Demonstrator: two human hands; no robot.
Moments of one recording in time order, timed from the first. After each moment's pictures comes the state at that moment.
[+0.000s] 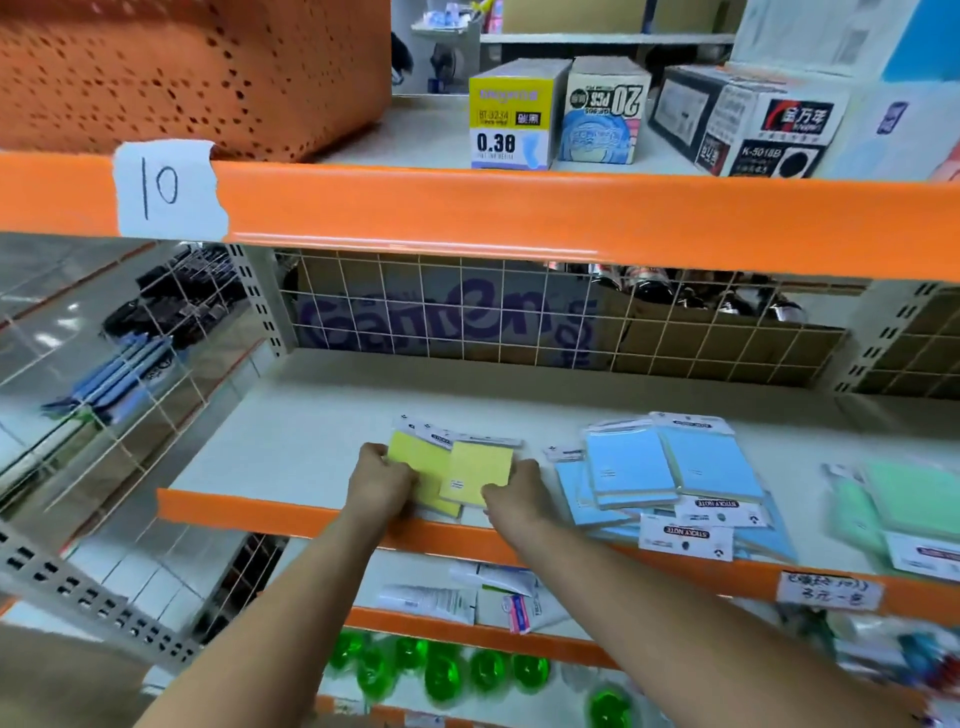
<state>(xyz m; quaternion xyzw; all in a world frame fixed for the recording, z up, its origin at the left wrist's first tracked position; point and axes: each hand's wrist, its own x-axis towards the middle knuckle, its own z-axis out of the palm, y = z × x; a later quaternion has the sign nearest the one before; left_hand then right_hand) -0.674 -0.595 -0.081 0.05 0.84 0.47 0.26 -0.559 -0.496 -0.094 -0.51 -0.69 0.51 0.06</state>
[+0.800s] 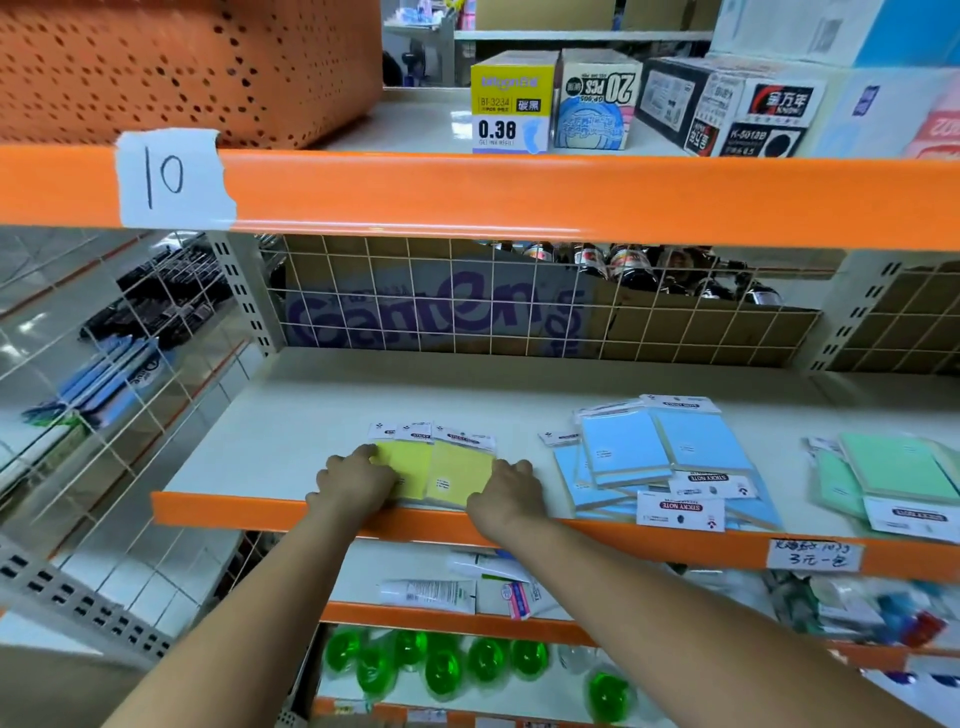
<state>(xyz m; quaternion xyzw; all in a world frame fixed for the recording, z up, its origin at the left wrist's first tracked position) -0.696 -0.612 -0.086 0.13 0.94 0.20 0.22 -0.552 -0.516 -0.079 -0.46 -0.82 0.35 -0.03</state>
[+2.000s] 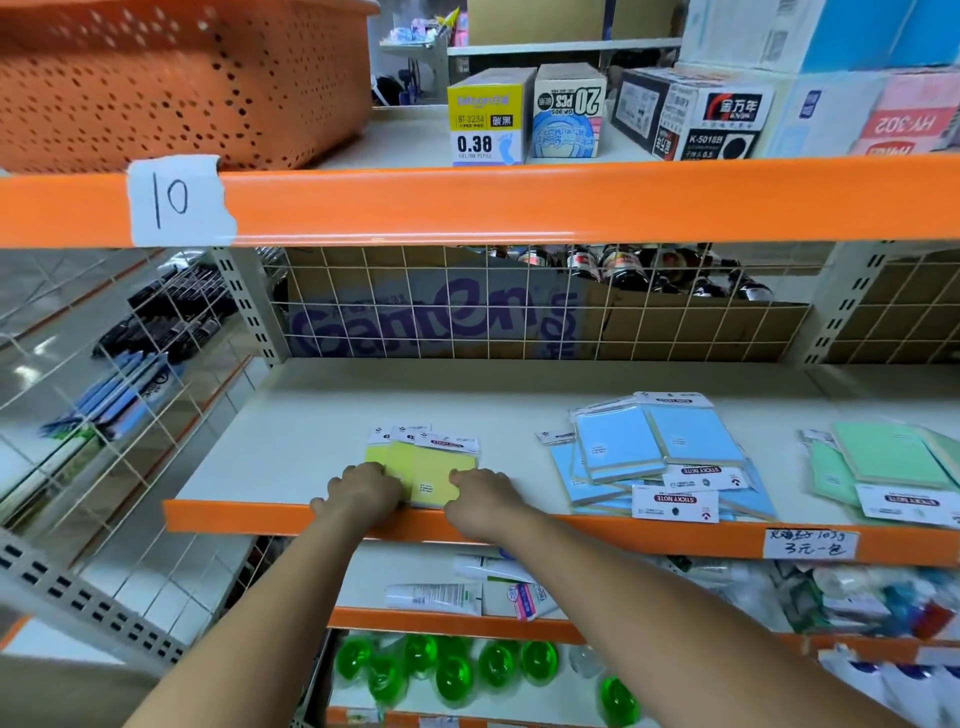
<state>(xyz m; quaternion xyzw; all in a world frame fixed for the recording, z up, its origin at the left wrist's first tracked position) -0.676 -0.615 -0.072 0.15 0.96 0.10 0.22 -0.560 -0.523 -0.073 -0.32 -0.89 0.30 -0.12</state>
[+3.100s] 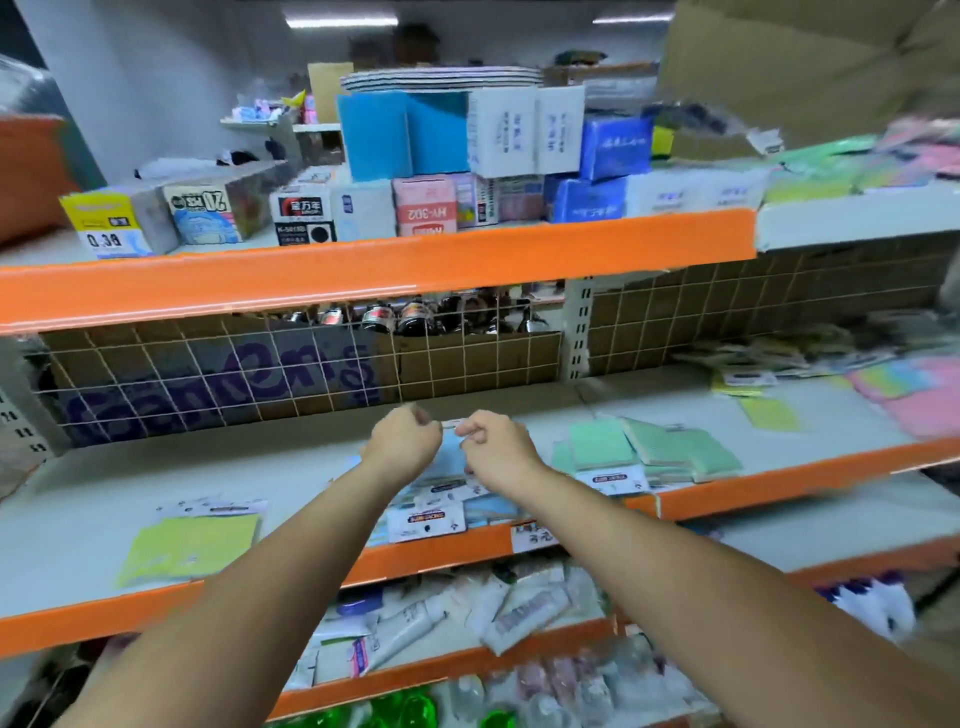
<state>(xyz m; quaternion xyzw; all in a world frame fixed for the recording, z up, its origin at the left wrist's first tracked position) -0.454 -0.417 0.010 0.37 0.86 0.32 0.16 -0.336 -0.369 -0.003 -0.44 -0.76 0.43 0.22</state>
